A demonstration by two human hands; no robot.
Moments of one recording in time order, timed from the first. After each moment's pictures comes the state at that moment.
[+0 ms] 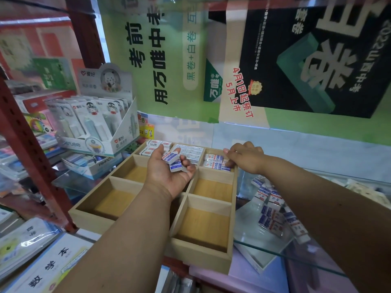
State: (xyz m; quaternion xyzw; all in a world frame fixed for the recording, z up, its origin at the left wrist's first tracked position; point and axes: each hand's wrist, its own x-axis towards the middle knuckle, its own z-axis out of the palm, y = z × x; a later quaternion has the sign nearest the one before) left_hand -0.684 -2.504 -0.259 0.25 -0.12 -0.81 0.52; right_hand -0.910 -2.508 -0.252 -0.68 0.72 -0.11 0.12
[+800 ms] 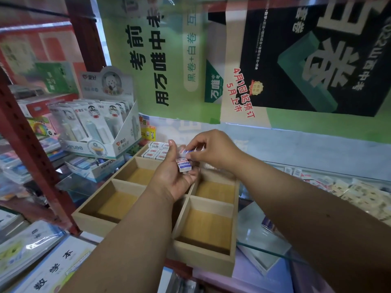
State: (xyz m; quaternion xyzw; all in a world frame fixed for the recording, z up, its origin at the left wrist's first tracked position) left_hand -0.691 -2.501 -0.255 0.24 -0.23 -0.80 0.50; right_hand -0.818 -2.489 -0.209 -0.75 0.53 -0.36 0.16
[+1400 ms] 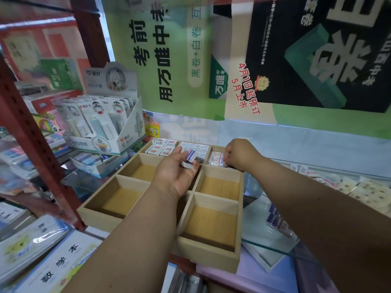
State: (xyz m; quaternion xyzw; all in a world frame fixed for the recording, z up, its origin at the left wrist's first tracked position) left_hand -0.689 -2.495 -0.252 0.29 -0.15 -0.77 0.55; right_hand -0.868 -2.517 -0.243 -0.69 0.71 -0.12 0.07
